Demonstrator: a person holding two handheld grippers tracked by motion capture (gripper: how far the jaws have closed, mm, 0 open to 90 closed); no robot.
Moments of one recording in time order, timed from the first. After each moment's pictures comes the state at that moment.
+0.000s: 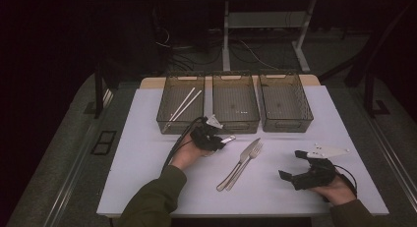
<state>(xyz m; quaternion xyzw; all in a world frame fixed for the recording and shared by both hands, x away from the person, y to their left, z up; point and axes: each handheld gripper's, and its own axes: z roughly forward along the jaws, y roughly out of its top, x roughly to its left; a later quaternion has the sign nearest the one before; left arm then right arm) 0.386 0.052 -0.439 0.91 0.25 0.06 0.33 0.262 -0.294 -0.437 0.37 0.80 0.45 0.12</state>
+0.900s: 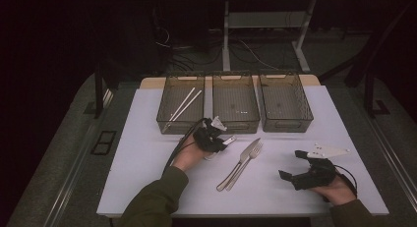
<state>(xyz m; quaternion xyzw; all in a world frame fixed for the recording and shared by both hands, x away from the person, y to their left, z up) 0.380 0.043 -0.434 0.92 0.24 0.06 0.31 0.261 -0.294 -0.437 0.37 0.80 0.45 0.12</state>
